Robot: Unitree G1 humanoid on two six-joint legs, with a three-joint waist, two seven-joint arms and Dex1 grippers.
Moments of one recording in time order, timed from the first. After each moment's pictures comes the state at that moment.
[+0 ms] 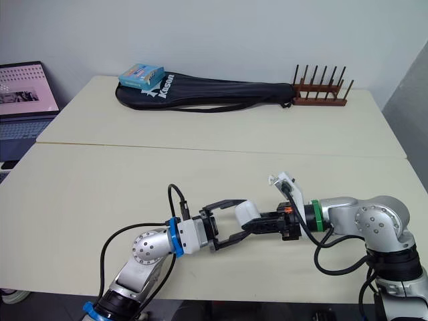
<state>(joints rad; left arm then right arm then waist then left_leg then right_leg) -0.16 0.35 -0.31 -0.07 -0.12 -0.47 -0.85 -0.48 -0.64 -0.01 -0.34 1.16 1.40 0.63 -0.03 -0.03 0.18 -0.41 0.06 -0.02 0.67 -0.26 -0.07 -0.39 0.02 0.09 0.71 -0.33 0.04</state>
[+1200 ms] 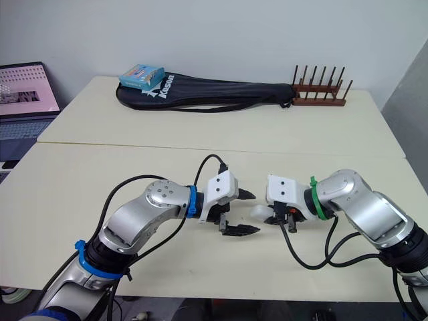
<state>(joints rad) -0.60 0.51 -0.43 -0.29 -0.31 0.70 -0.95 -0.62 -0.93 0.44 -0.41 0.30 0.75 1.10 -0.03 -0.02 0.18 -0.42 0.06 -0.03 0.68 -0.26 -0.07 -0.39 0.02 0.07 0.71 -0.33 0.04</state>
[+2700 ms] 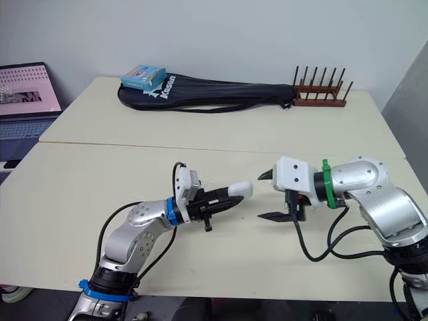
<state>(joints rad) -0.33 0.34 -0.15 -0.13 -0.42 0.29 -0.98 -0.58 -0.86 0.21 -0.45 0.32 0.58 1.12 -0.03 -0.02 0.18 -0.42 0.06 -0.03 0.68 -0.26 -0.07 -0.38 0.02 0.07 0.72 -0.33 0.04</state>
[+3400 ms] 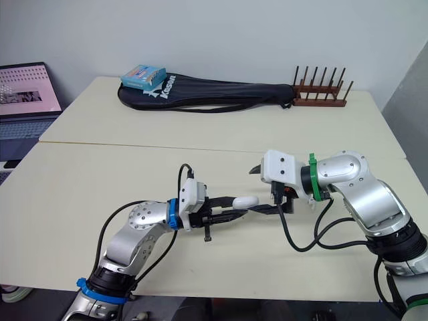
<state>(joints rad) -0.32 0.40 -0.22 -0.12 -0.34 0.16 -1.06 -0.69 -0.80 0.28 -0.37 0.27 0.60 1.13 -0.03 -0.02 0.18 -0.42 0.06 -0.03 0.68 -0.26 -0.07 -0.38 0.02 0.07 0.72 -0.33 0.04</state>
